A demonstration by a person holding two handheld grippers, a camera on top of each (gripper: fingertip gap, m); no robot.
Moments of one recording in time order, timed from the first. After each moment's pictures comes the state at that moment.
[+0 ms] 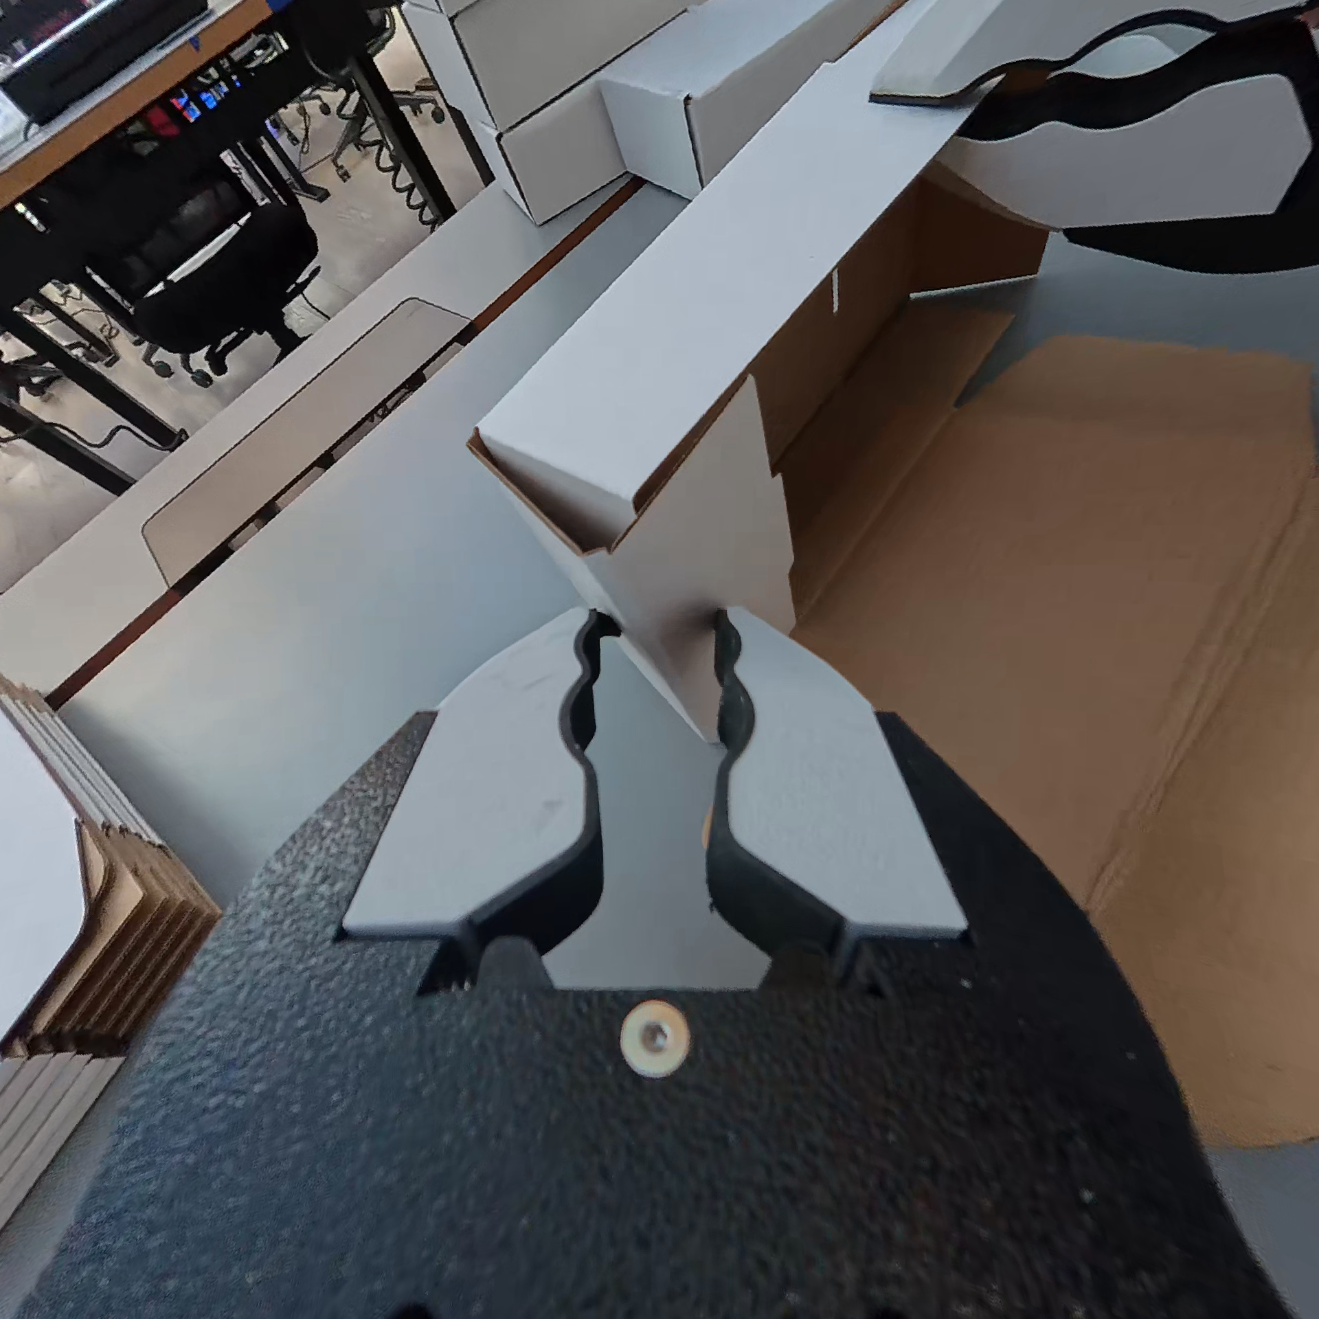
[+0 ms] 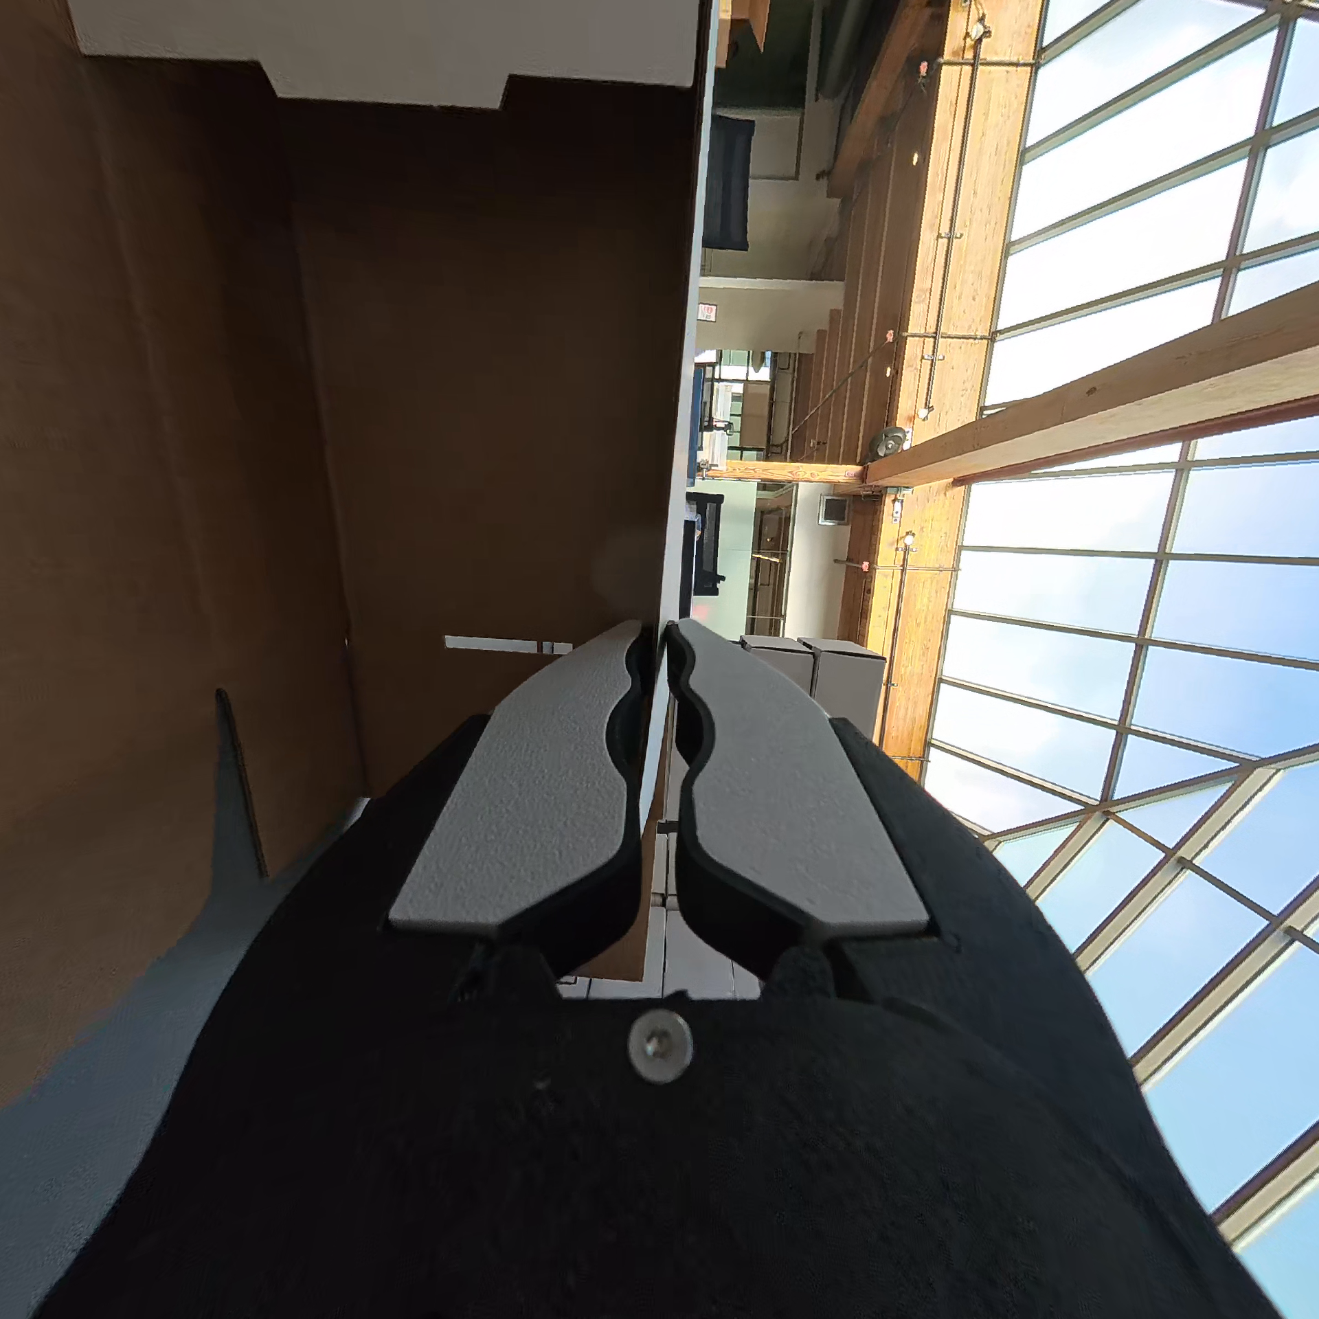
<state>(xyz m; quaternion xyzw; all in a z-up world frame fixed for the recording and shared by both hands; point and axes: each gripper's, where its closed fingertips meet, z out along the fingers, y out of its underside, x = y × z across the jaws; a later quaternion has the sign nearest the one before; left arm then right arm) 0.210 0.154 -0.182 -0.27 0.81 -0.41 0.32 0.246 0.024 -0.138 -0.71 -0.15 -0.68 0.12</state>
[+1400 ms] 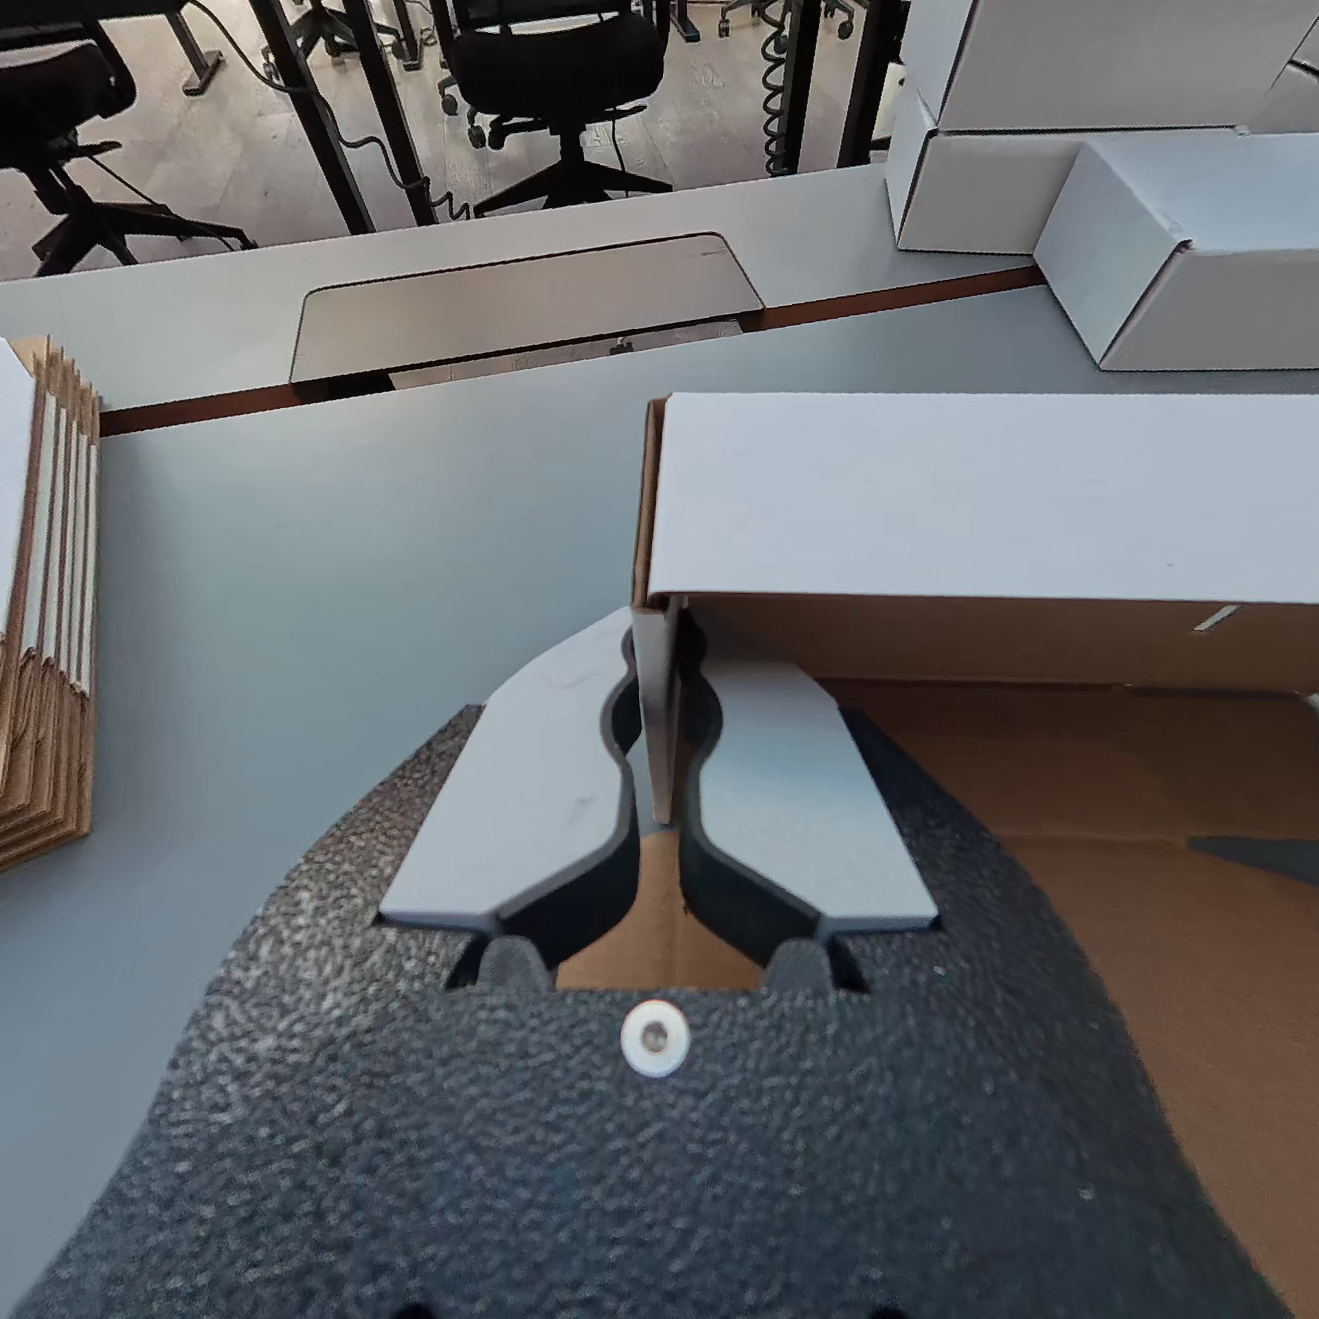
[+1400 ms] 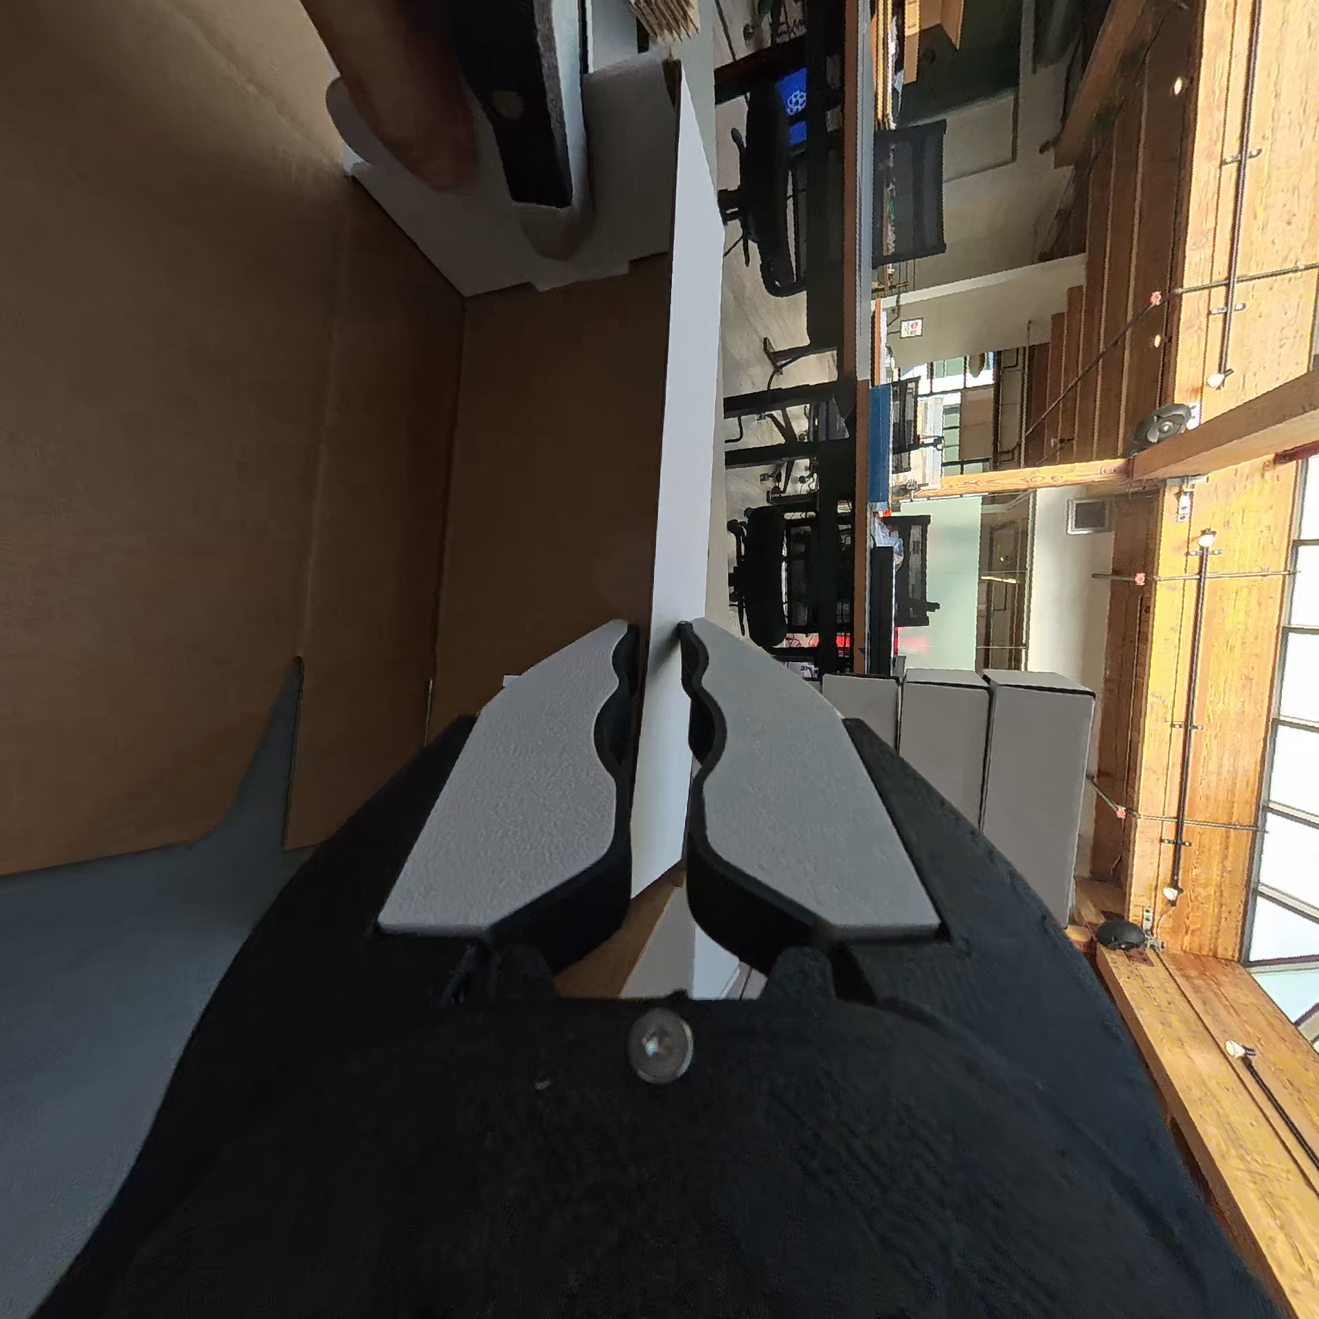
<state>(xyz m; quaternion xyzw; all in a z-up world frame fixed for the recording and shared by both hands) 0.304 0.159 -0.190 -0.54 0.66 -0.40 0.34 0.261 0.033 -0.138 -0.81 -0.11 -0.54 0.20</state>
